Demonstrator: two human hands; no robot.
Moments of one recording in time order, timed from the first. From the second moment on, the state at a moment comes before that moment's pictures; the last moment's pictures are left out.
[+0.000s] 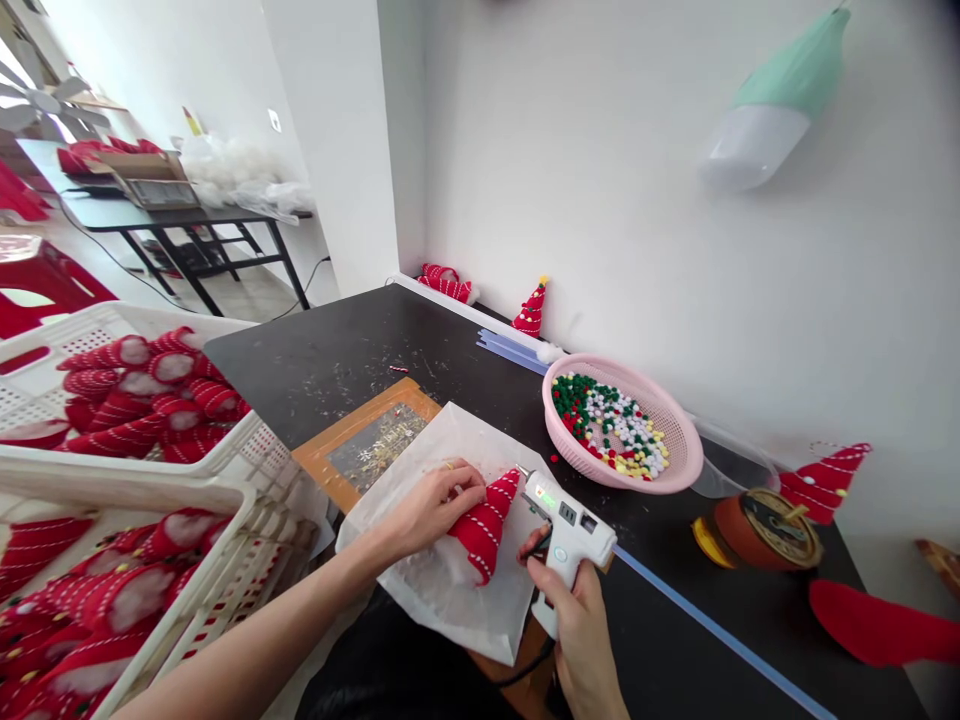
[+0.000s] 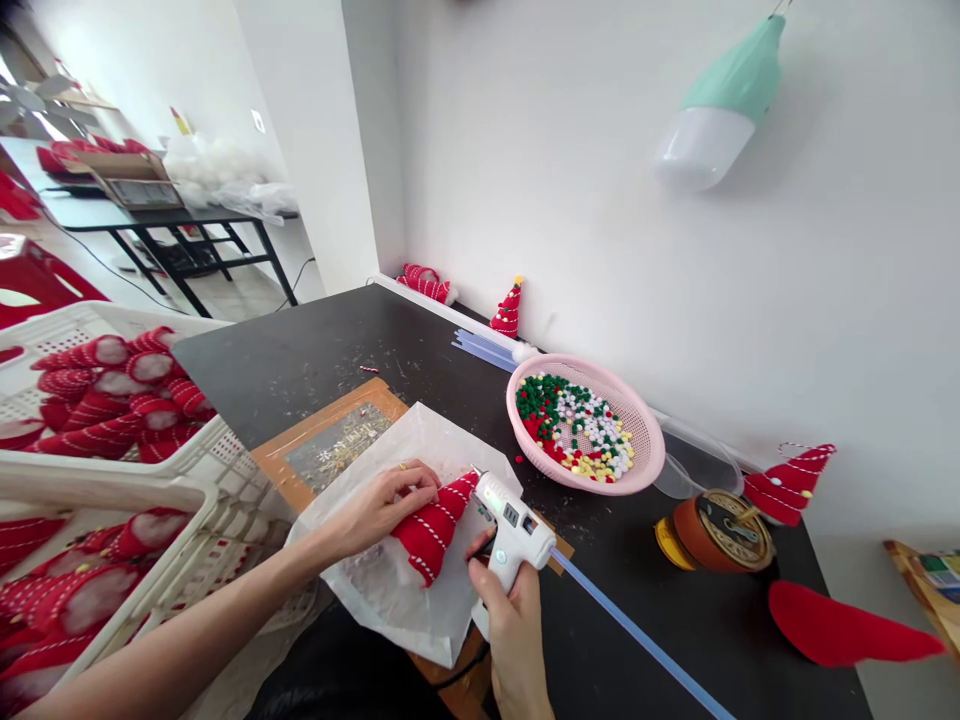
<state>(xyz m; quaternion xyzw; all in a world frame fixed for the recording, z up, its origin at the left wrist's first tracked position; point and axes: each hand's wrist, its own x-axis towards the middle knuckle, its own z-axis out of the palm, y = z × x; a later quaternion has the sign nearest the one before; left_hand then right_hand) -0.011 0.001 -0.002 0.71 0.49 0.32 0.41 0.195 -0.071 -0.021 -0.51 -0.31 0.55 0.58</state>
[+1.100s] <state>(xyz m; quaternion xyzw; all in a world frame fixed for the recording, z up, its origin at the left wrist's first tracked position) -0.010 0.004 0.004 0.76 0.45 0.25 0.39 0.216 -0.083 -0.016 -0.61 -0.42 0.48 0.47</state>
